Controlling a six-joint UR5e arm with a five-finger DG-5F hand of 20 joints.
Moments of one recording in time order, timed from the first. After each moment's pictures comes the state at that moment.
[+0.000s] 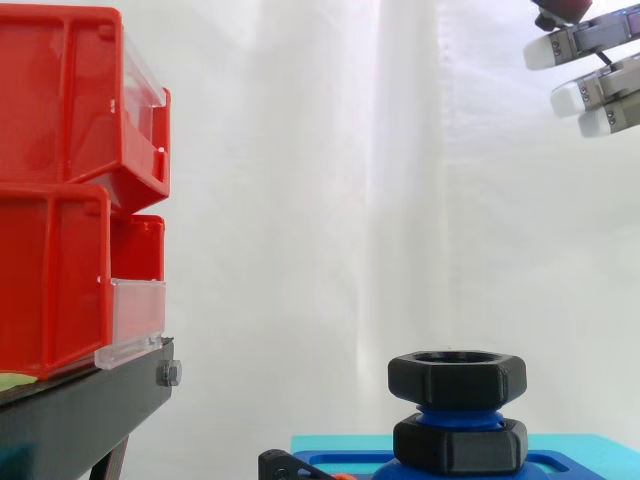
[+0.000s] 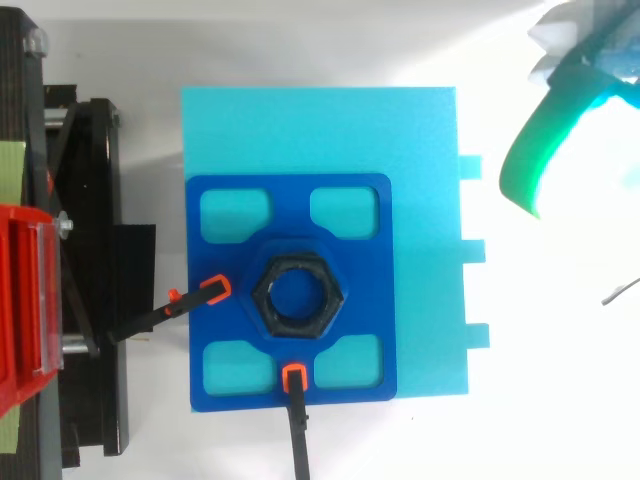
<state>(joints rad) 0.07 -1.73 -1.51 -3.06 -1.43 -0.29</state>
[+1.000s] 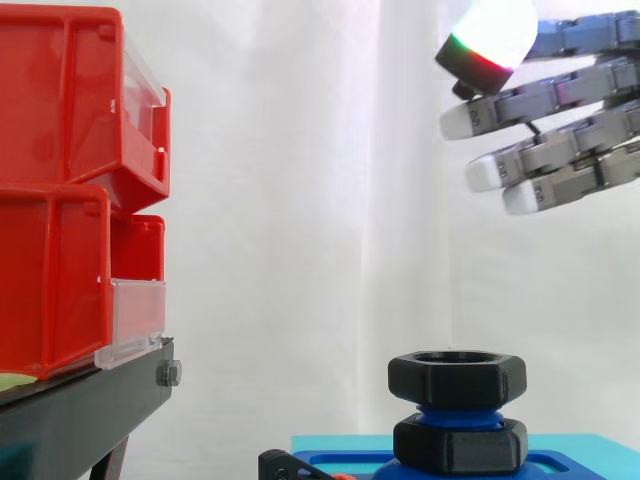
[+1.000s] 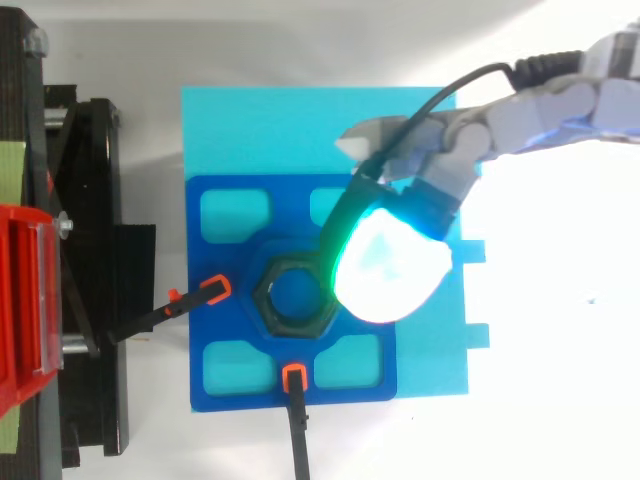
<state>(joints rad) 0.10 -1.89 -1.50 -2.86 -1.43 -0.25</state>
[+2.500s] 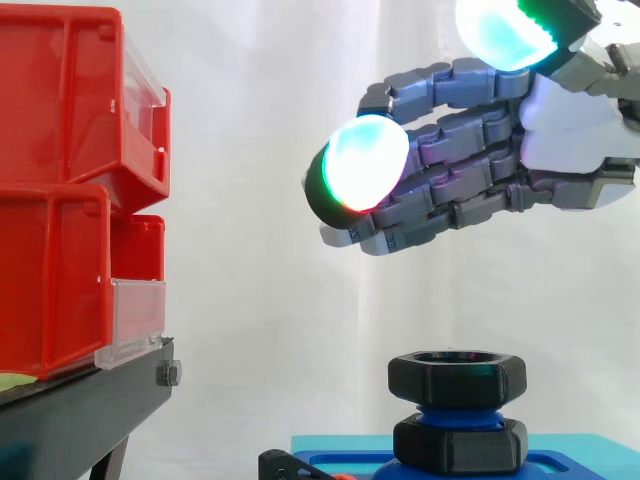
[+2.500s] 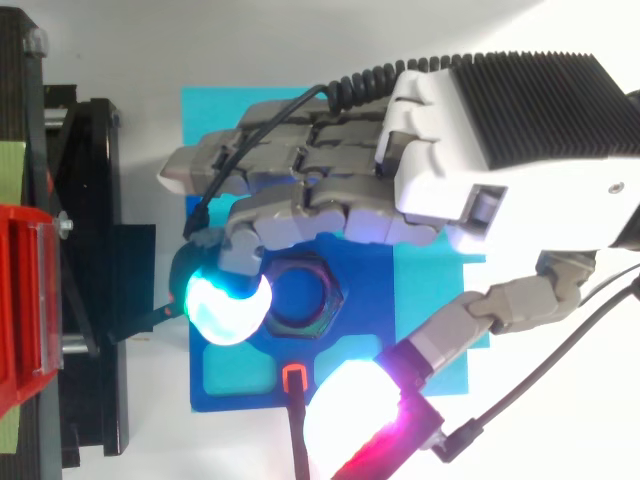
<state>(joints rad) 0.12 -2.10 -1.30 -2.80 -1.48 -0.82</state>
